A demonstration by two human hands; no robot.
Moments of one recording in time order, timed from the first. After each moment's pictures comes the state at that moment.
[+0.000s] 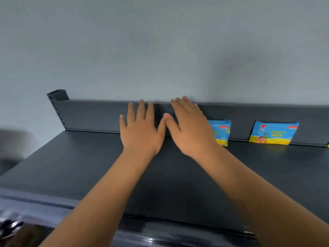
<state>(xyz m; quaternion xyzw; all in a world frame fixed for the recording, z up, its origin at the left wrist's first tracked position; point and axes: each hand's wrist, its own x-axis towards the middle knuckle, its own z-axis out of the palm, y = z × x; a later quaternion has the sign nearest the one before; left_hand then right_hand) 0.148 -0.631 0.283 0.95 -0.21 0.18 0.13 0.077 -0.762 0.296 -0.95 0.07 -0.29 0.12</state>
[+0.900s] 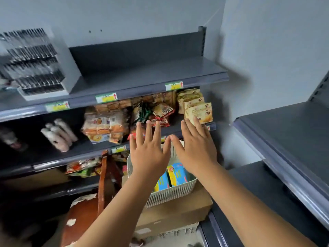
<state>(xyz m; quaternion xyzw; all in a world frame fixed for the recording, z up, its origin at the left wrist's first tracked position) 0.011 -0.117 0.139 0.93 0.35 0.13 0.06 0.115 -0.227 0.150 -0.90 -0.40 -0.06 0.16</state>
